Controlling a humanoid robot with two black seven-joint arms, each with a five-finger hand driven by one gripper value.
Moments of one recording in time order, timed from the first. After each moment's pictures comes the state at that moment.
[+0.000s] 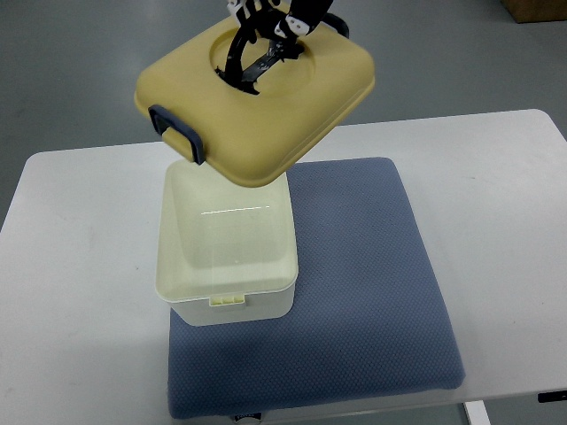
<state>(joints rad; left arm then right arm) 0.00 0.00 -0.02 -0.25 0.01 -0.08 0.06 1.86 -0.49 0.13 1.11 -1.42 0.61 0.32</state>
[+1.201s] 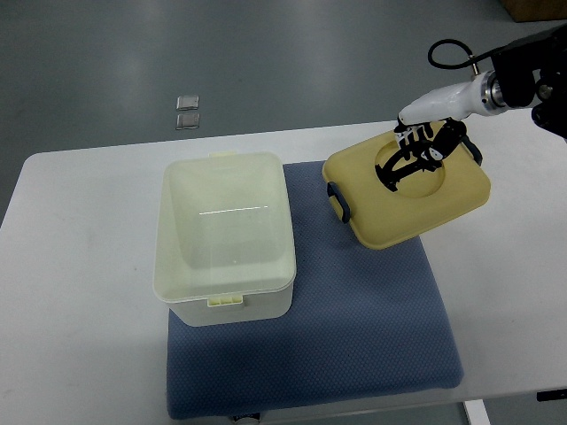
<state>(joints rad) 0.00 0.00 -0.02 -0.25 0.01 -0.08 0.06 1.42 -0.57 -0.13 0.96 -1.50 0.41 0.33</state>
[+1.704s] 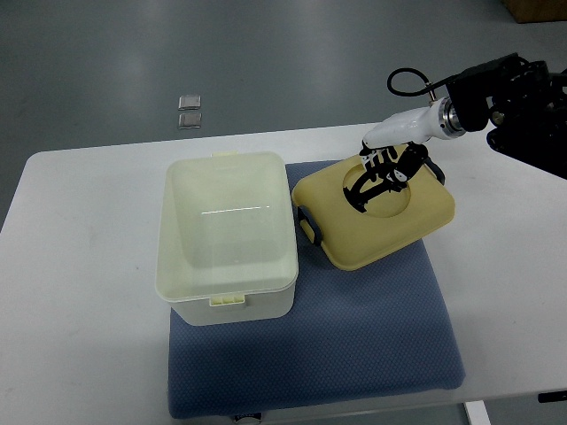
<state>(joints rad) 0.00 0.00 -0.02 -0.25 0.02 -0.08 0.06 1.37 -0.46 -0.12 0.92 -1.49 0.38 0.33</state>
